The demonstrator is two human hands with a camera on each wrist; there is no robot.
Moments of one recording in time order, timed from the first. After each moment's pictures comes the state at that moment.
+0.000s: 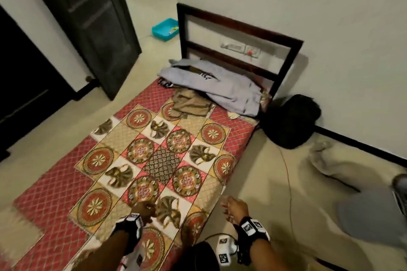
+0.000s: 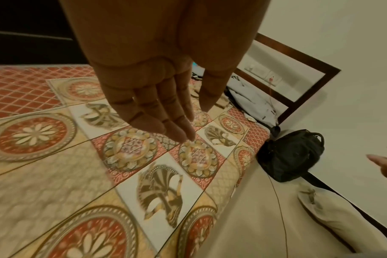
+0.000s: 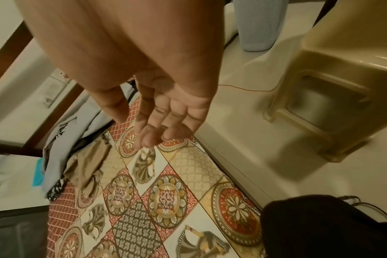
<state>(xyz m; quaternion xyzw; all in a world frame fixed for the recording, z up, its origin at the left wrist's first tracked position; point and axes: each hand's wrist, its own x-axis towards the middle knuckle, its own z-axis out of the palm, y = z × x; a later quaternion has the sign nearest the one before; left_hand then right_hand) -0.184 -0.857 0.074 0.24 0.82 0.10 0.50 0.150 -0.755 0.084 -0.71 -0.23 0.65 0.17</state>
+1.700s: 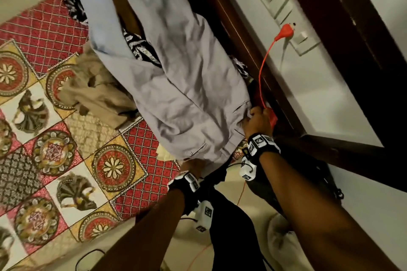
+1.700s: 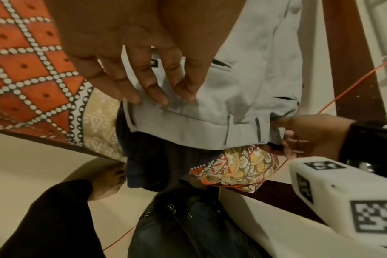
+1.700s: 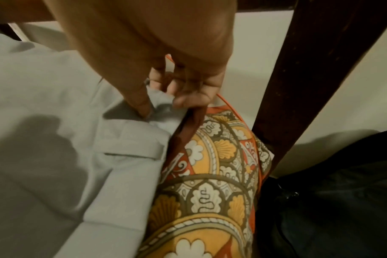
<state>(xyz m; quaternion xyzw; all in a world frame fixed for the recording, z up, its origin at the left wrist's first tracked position) 0.164 -0.037 -0.189 -0.05 0.80 0.16 0.58 0.233 0.209 -0.175 -0.58 -0.76 0.27 -0.12</state>
